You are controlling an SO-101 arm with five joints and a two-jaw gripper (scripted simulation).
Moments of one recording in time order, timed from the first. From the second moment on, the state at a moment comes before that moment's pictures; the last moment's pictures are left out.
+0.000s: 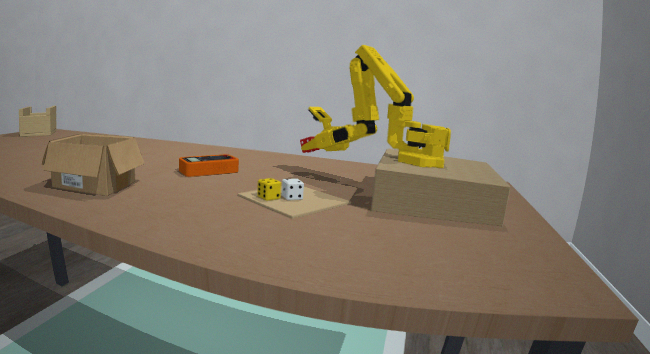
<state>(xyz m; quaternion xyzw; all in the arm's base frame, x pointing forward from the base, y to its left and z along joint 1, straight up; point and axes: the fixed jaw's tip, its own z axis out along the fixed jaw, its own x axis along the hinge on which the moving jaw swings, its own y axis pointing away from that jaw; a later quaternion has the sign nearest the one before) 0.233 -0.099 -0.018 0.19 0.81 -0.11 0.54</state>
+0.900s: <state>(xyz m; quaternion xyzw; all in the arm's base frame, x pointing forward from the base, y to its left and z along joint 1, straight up) 0.227 -0.102 -0.017 0.19 0.81 -0.12 0.54</state>
